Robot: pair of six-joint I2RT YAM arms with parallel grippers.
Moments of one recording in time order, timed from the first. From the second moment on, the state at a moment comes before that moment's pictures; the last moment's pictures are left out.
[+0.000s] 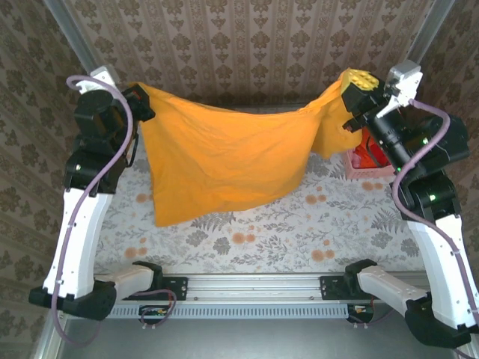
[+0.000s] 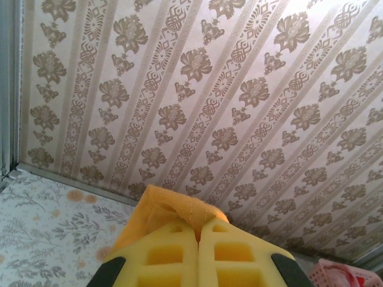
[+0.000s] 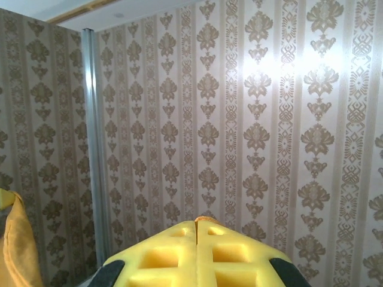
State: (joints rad) left arm -0.30 1.18 1.65 -0.58 -0.19 -0.48; right arm 0.26 1.02 1.55 -0.20 -0.18 0.05
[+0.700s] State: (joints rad) left arm -0.18 1.82 2.47 -0.71 -0.01 -0.42; right arm 0.23 1.67 2.08 -0.23 -0.20 0.06
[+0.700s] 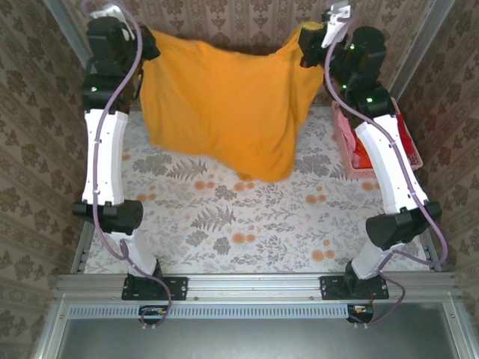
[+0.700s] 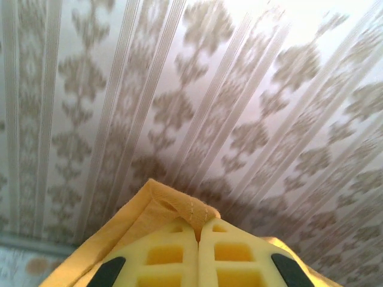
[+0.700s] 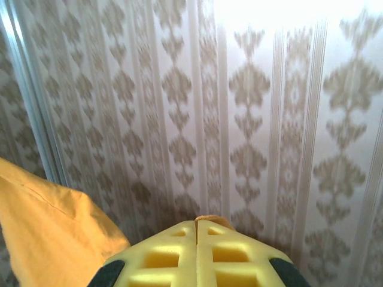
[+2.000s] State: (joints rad) left arm -0.22 1.51 0.88 -0.30 0.02 -0.72; right arm 0.30 1.51 0.88 -0.18 -0.08 0.46
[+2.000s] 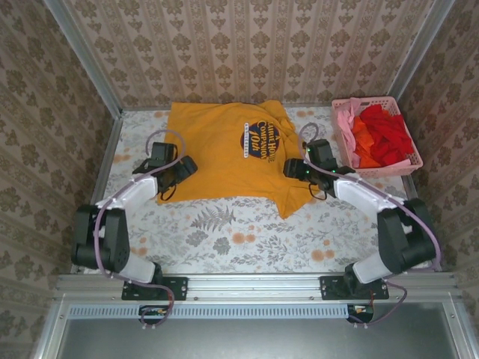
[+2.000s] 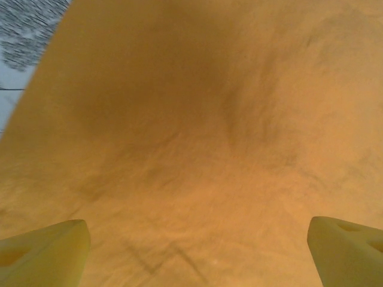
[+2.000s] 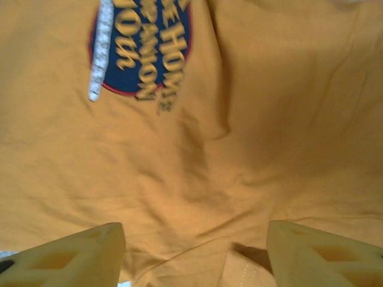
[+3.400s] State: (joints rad) left arm -0.10 1.18 0.63 -0.50 -0.08 -0.82; right arm 0.54 1.65 0.92 -0.45 0.20 0.56
